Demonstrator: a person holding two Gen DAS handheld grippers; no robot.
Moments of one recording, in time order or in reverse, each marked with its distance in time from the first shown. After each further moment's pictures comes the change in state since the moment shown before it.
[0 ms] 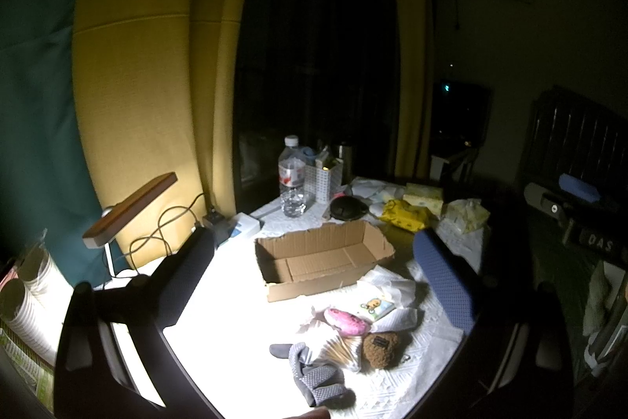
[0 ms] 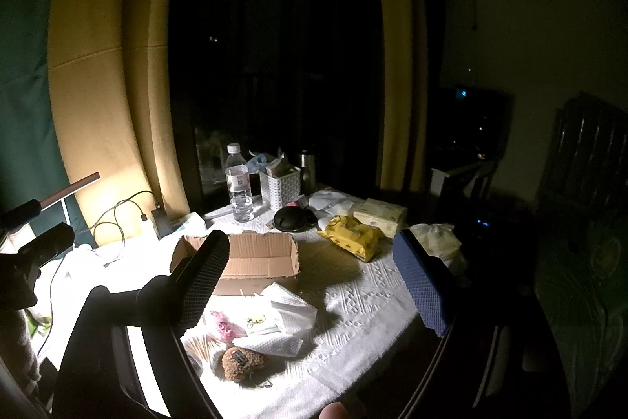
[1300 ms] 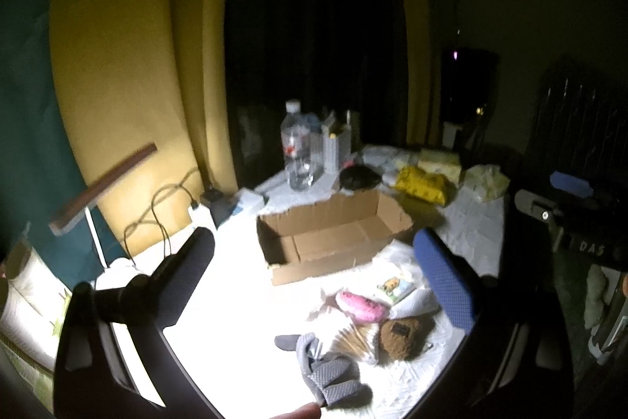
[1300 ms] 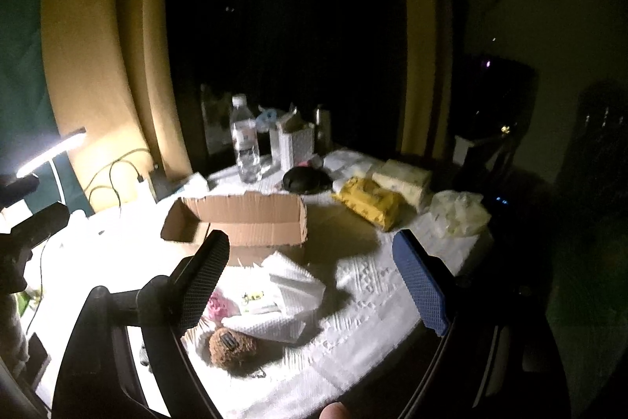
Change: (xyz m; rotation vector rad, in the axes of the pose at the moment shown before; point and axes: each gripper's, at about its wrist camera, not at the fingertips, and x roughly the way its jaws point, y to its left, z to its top) left arm 0.062 -0.005 -0.029 0.055 0.121 0.054; right arm 0.075 -0.015 -0.043 -0.011 0.134 0.077
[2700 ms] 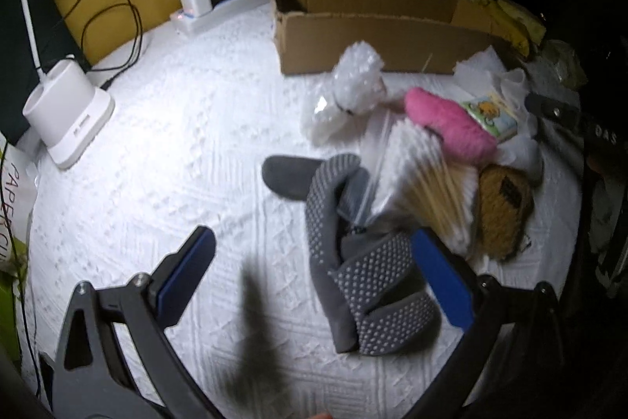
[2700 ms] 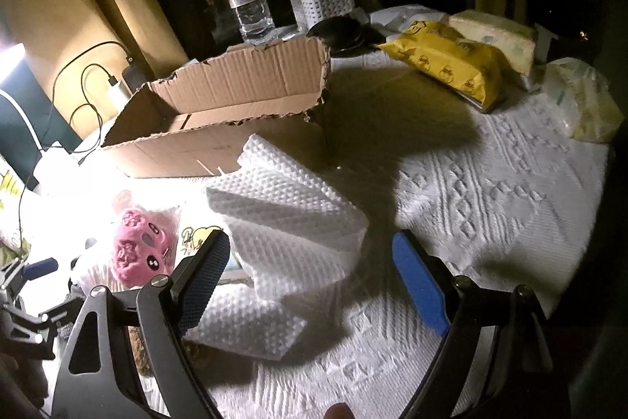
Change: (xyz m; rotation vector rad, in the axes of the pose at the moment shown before) left arm 0.142 0.009 -0.159 -0.142 0.548 0.091; right arm 0.213 -0.024 -0.090 0.036 0.366 0.239
